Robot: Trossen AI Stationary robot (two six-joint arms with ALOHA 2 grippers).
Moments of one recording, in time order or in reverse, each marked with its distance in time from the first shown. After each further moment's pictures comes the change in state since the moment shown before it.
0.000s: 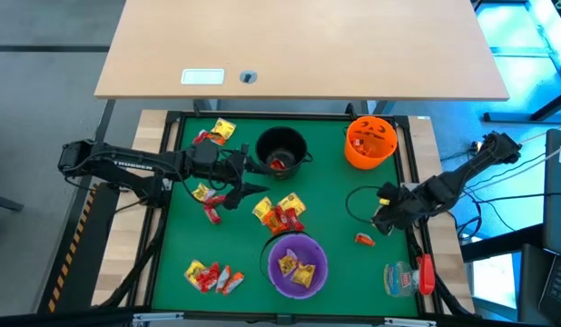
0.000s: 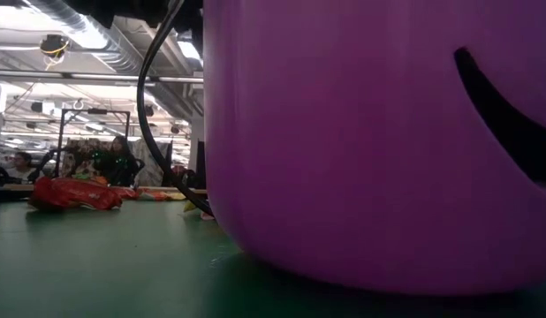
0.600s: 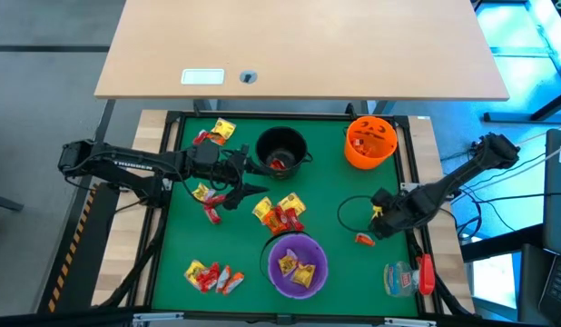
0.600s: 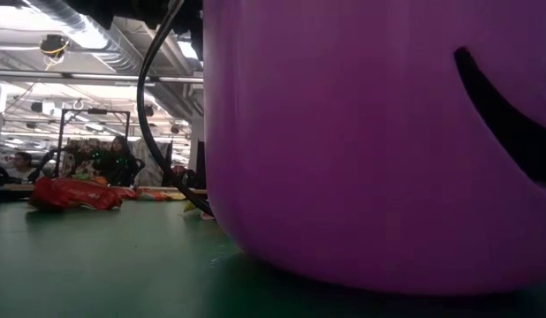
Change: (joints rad) left arm -0.001 0.000 0.000 -0.015 0.001 -0.016; right arm 0.000 0.215 -0.011 -0.035 -0.077 0.011
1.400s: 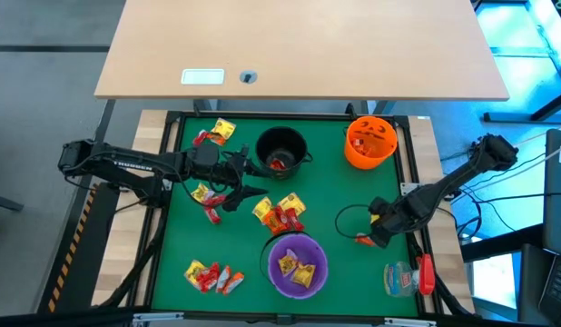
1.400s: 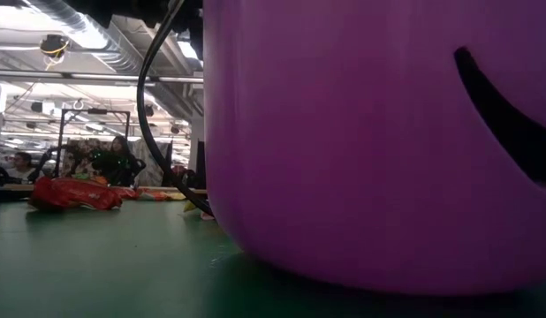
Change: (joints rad) left arm -0.017 0.000 0.000 -0.006 -0.006 0.004; right arm 0.000 0.057 -0.023 0.079 -0.161 -0.088
